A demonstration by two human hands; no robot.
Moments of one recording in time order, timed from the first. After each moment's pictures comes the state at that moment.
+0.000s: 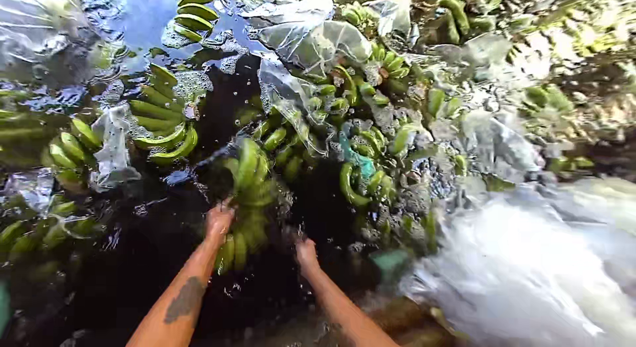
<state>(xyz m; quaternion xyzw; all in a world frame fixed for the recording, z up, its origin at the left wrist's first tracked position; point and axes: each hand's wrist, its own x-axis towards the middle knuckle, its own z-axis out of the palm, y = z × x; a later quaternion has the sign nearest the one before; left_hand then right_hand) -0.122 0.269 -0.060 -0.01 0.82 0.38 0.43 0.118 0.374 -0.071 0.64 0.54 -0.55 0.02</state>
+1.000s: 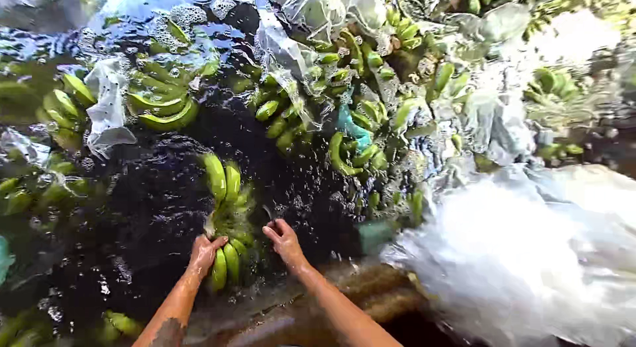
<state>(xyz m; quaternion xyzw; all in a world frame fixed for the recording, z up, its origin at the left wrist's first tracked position) -0.027 0.135 -0.055 -0.07 0.77 0.39 0.49 0.125 0.321 -0.026 0.48 0.63 -0.61 0.06</state>
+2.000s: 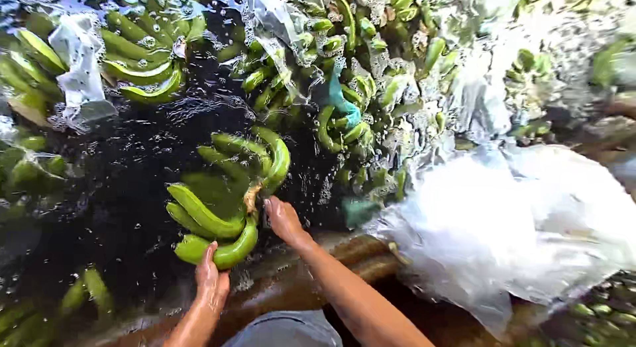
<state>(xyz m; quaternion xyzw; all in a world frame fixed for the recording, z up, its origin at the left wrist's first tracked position) 0.069 0.146 0.027 -0.48 0.55 0.60 0.33 0.104 0.341 0.025 0.43 0.76 -0.37 0.33</state>
